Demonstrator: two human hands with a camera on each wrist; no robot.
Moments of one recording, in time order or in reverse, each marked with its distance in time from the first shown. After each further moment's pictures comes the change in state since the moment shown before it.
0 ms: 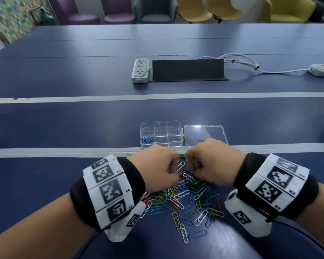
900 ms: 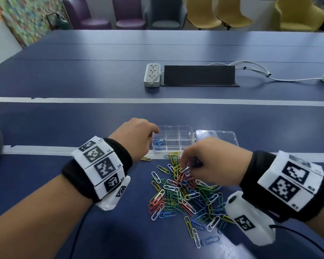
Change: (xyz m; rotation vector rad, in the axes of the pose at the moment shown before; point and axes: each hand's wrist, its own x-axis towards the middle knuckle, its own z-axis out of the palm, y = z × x) left_hand 0.000 -0.061 -0.033 0.056 0.249 -0.228; right_hand 0.008 -0.031 -0.021 0.123 -0.051 -0.080
